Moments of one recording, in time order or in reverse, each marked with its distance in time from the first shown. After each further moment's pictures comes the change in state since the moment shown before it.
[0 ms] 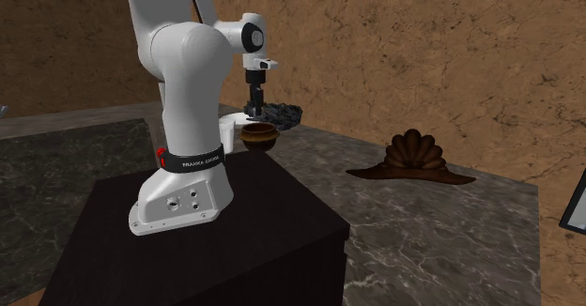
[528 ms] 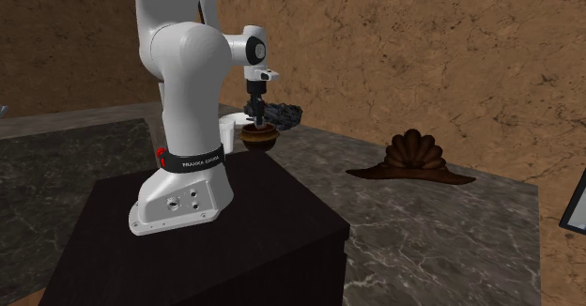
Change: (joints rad) arm -0.025 0.122 0.012 -0.016 -0.098 0.125 0.065
